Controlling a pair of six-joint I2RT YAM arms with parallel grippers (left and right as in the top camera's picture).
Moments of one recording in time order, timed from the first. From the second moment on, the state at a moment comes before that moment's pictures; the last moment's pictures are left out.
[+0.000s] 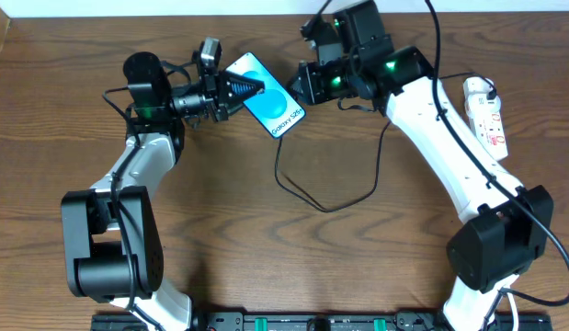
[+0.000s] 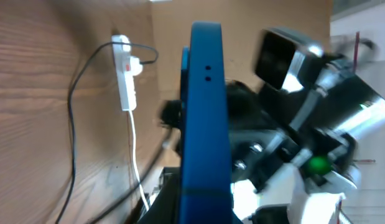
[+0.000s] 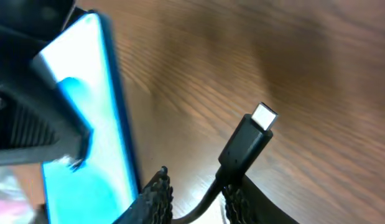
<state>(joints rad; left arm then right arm) 0.05 1.80 1.05 0.60 1.41 -1.32 0.46 1.93 1.83 -0.78 -0.45 0.21</state>
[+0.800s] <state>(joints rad) 0.01 1.80 1.04 0.55 1.36 -1.20 0.51 1.93 1.84 -0.91 -0.16 0.07</state>
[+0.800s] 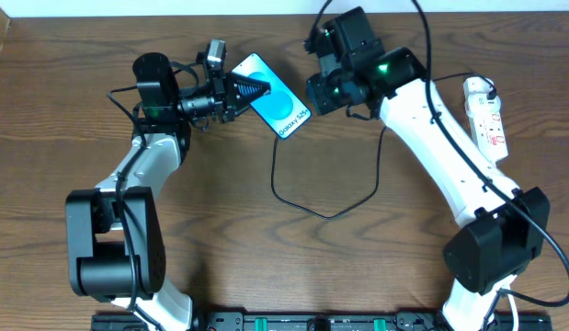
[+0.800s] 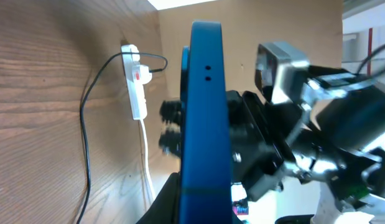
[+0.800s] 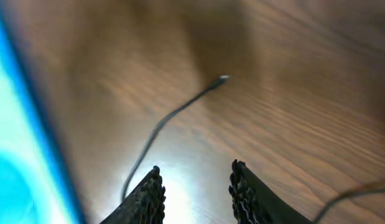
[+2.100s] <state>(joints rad) -0.01 1.80 1.04 0.52 1.27 -1.18 0.59 1.93 1.84 -0.76 -0.15 0.05</state>
